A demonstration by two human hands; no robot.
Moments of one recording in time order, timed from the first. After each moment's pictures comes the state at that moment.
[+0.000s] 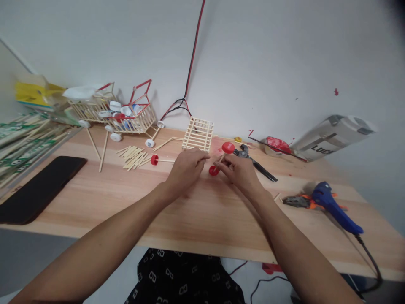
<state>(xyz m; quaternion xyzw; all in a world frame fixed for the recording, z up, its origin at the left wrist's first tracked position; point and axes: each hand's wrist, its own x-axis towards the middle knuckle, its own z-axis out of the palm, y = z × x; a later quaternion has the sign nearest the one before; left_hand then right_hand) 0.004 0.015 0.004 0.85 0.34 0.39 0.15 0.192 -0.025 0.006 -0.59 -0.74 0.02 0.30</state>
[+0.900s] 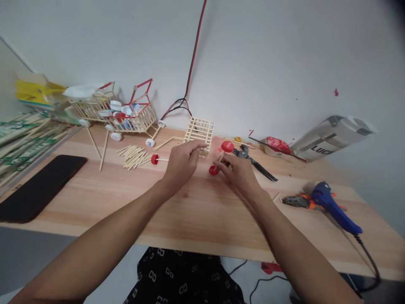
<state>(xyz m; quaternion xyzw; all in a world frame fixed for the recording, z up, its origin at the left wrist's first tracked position) -0.001 0.013 0.020 0.78 0.37 0.47 0.19 0.189 -0.024 0.002 -0.60 -0.74 0.06 0.32</state>
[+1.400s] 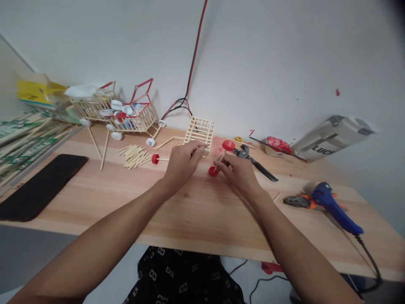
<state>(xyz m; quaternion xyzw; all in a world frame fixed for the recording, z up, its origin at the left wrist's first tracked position) -0.001 0.013 0.019 0.78 0.37 0.46 0.18 0.189 -0.025 0.002 -0.59 -0.75 0.05 0.31</state>
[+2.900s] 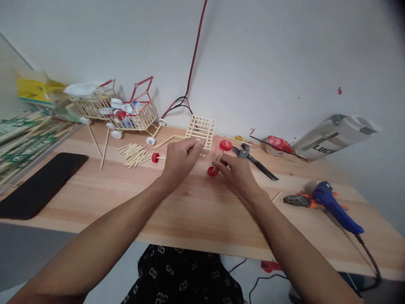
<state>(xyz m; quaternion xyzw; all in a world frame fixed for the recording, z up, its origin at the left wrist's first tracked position) -0.003 0.011 0.028 0.75 0.38 0.51 0.20 0.185 -0.024 -0.001 -0.58 -0.75 0.08 0.31</state>
